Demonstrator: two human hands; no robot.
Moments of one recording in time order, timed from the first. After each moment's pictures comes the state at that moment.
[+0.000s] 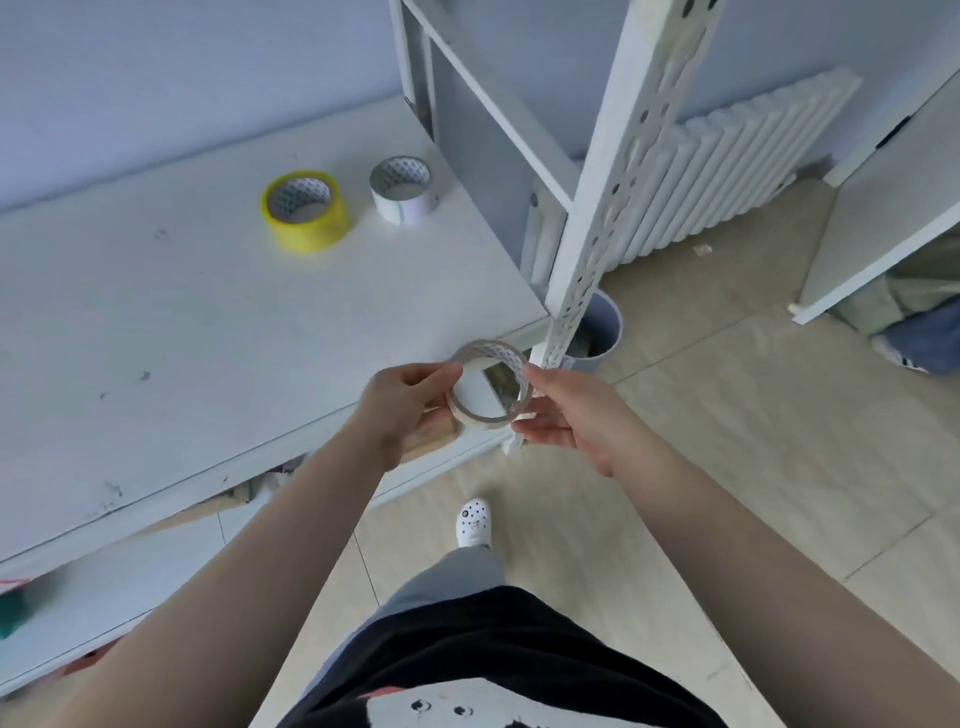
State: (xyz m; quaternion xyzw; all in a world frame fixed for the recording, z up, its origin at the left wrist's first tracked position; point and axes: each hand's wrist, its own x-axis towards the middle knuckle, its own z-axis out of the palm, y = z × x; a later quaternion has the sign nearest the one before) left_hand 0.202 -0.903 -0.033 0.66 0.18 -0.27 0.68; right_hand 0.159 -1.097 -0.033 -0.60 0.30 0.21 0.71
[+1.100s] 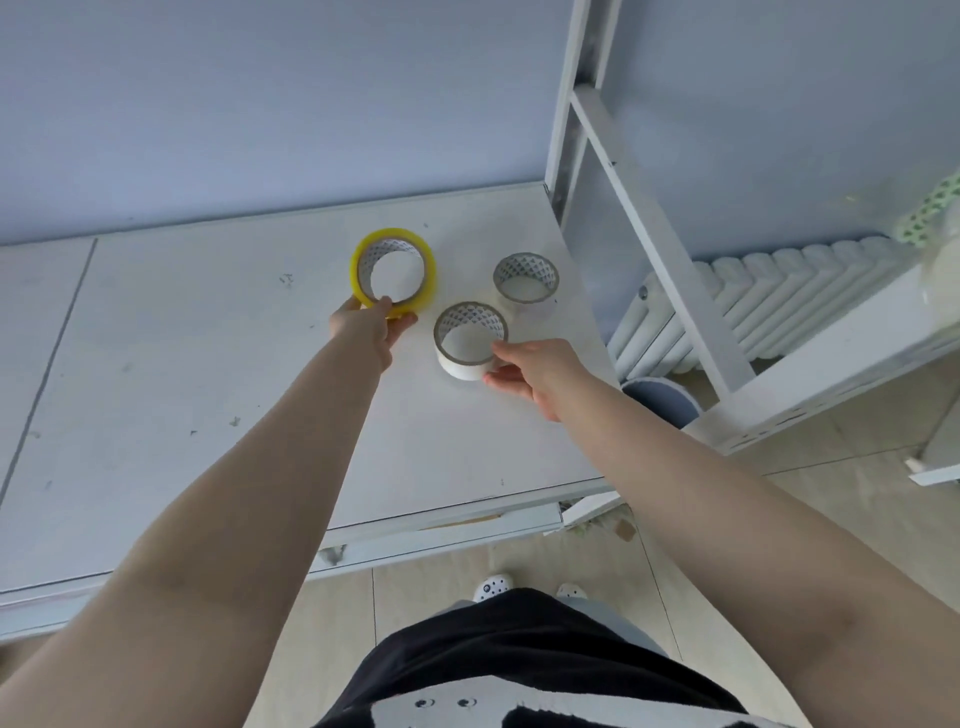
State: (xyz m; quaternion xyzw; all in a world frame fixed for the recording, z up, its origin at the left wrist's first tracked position) left_hand 0.431 -0.798 -0.015 0.49 0.44 0.00 0.76; right_hand 0.407 -0.992 -0.041 -0.61 0.24 0.24 0.71
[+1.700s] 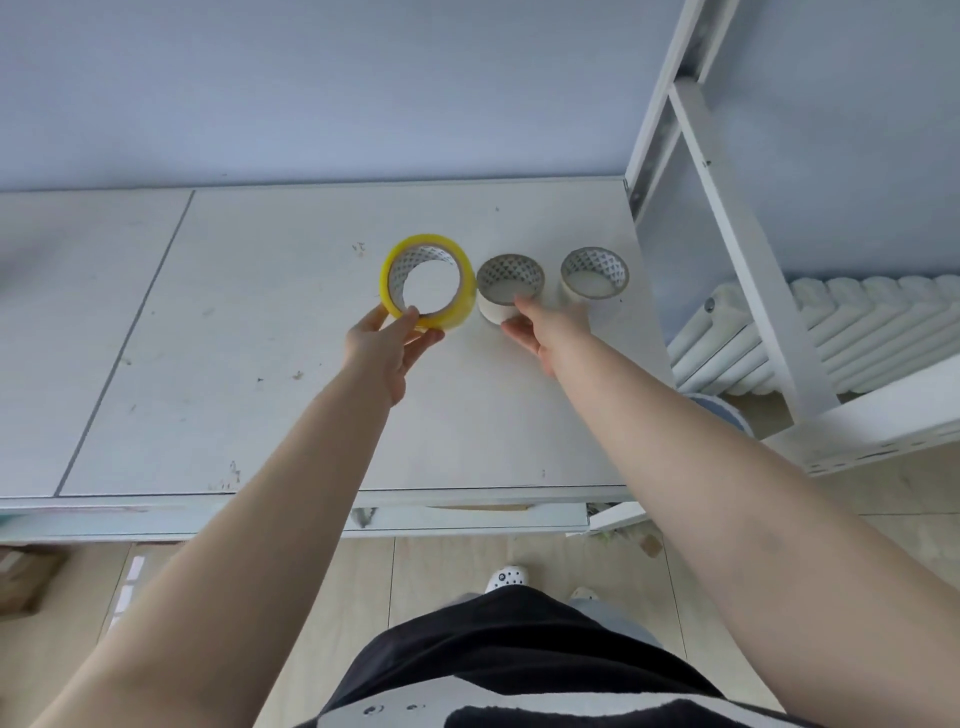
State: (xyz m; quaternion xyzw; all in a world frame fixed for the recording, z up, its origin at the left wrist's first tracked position) left_hand 0.355 -0.769 -0.010 0.45 0.39 0.05 0.80; right_hand 0.440 -0.932 -0.034 -0.55 0.26 0.21 0.76
